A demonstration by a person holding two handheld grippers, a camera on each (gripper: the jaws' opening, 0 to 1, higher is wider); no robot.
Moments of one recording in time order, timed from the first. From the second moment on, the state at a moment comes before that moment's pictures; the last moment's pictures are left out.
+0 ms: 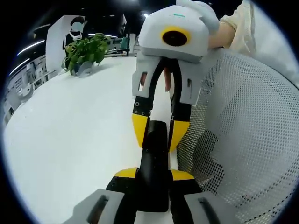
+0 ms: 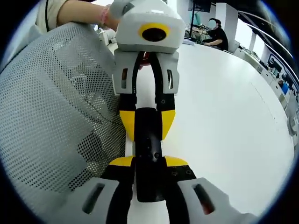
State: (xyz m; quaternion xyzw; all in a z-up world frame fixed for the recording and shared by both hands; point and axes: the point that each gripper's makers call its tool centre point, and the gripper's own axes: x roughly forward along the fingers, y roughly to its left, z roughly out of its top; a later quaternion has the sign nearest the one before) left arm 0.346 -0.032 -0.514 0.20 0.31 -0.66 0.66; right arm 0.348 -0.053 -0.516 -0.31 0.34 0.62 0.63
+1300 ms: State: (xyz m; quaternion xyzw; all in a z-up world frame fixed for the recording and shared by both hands) left arm 0.345 -0.034 -0.515 0.23 0.31 -0.65 0.65; right arm 0.348 -0.078 -0.526 -0.35 0.36 0.60 0.62
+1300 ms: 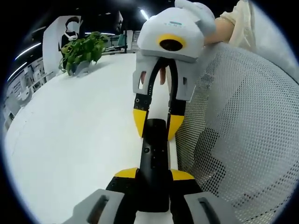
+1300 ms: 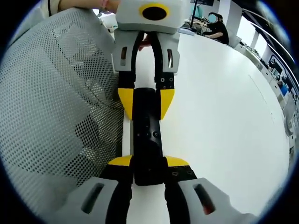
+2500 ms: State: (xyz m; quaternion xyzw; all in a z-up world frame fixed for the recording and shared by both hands) left arm 0.363 -0.038 -0.492 0.16 0.34 -0.59 0.71; right arm 0.348 -0.077 -0.524 -0.38 0.40 0.58 0.60
